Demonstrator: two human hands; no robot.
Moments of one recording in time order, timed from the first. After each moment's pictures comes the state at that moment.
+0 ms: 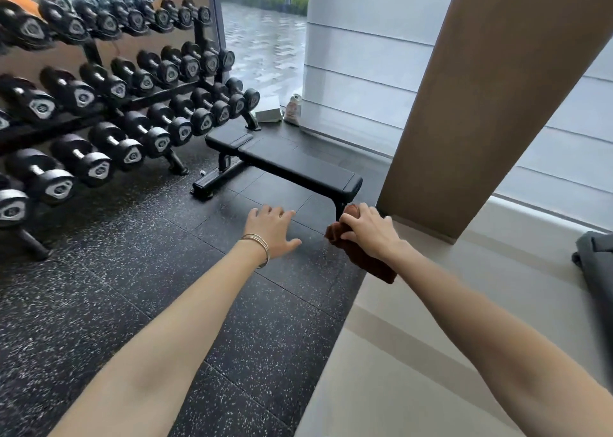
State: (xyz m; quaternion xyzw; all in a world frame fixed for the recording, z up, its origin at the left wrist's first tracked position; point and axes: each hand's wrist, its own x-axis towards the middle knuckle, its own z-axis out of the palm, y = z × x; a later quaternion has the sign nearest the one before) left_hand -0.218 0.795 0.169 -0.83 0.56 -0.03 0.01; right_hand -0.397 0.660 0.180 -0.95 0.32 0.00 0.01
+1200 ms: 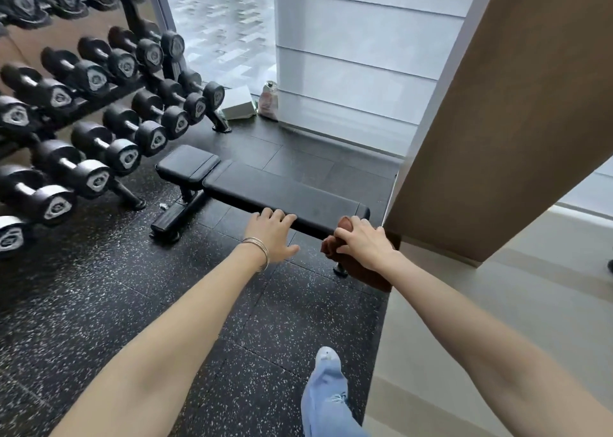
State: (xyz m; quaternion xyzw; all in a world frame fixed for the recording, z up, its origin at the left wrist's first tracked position) left_hand 0.094 0.364 0.139 -0.78 0.62 0.01 0.06; right_hand -0.099 0.261 0.134 -0.93 0.35 0.08 0.04
